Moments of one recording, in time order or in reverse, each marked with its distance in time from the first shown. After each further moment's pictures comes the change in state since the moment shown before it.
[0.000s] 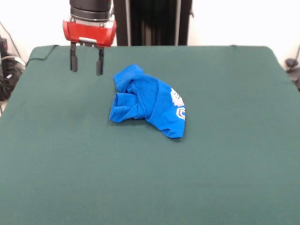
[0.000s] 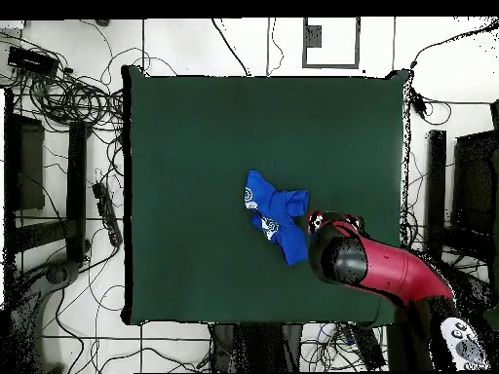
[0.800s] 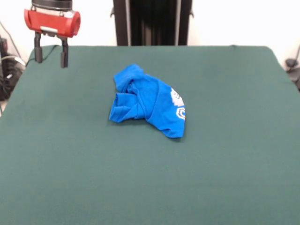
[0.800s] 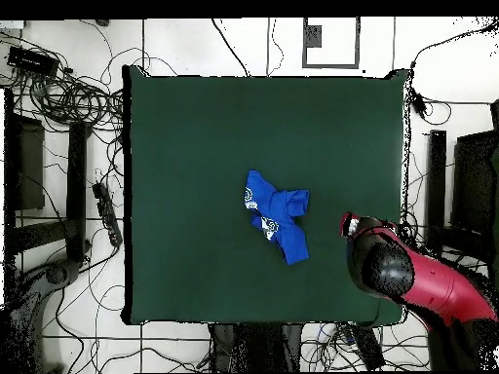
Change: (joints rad) arm -0.168 -0.044 0.066 0.007 -0.025 0.000 0.000
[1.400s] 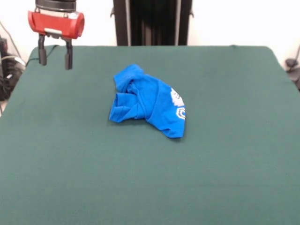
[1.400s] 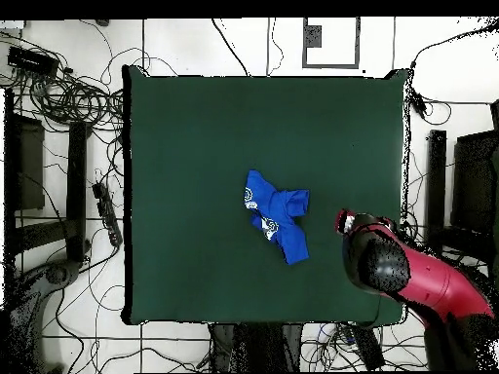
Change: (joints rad) arm 0.002 0.002 0.024 0.000 0.000 0.000 0.000
